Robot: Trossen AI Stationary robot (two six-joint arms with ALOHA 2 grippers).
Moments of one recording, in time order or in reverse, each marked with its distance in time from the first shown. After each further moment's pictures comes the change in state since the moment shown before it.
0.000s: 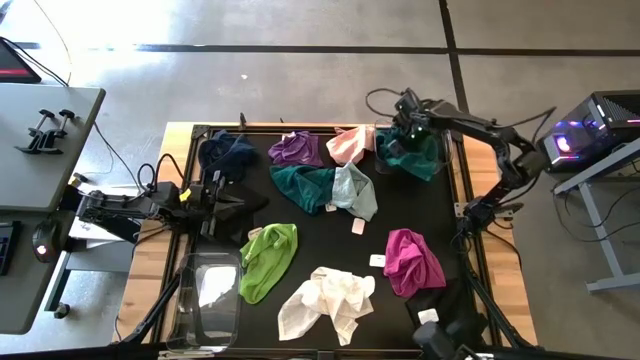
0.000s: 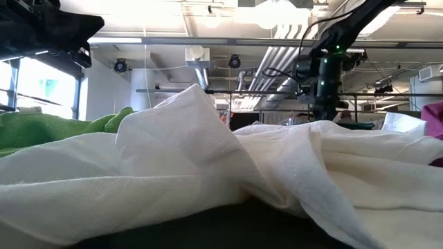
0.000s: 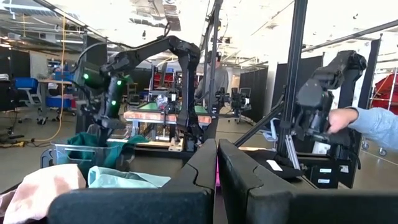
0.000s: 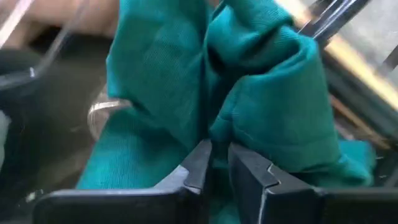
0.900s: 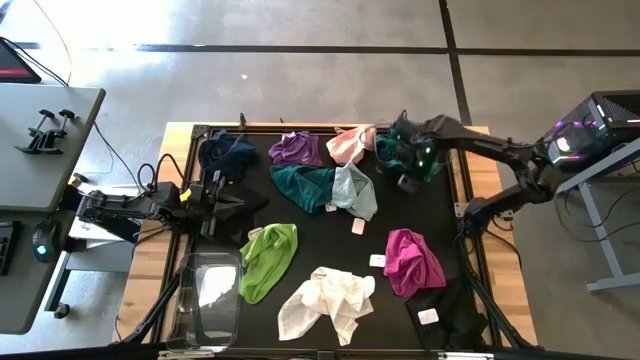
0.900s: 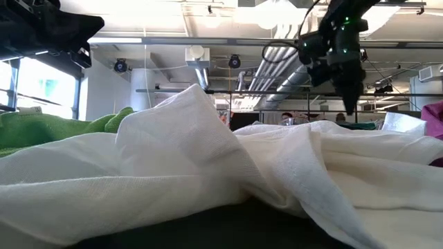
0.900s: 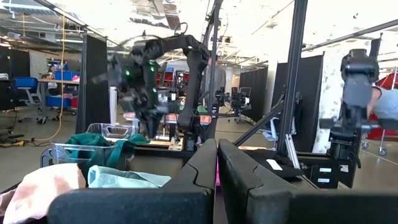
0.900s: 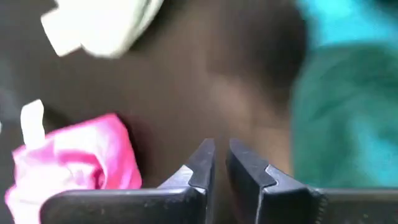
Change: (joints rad) left arm 0.000 0.000 0.000 -0.003 0.000 0.000; right arm 0.279 -0.186 -0.046 -0.389 -0.215 -0.038
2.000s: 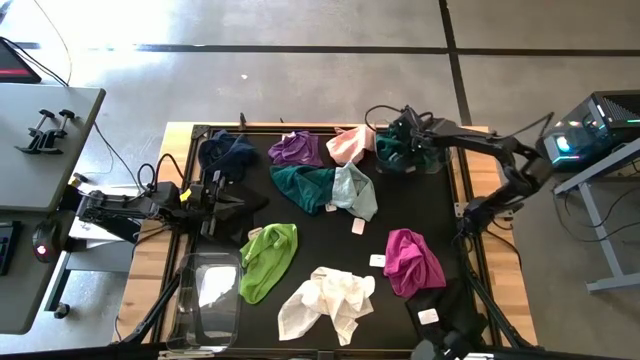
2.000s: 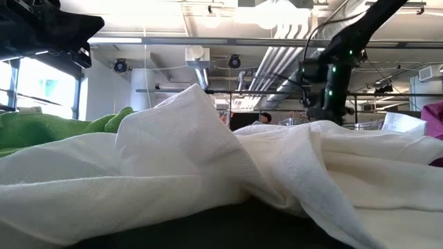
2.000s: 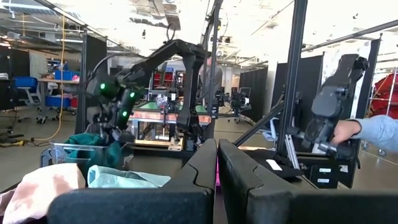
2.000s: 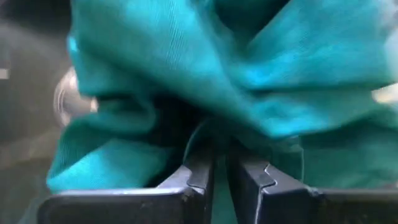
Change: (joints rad) left arm 0.000 0.000 0.000 0.000 0.000 -0.002; right arm -0.201 0.110 -0.172 0.600 0.325 0.025
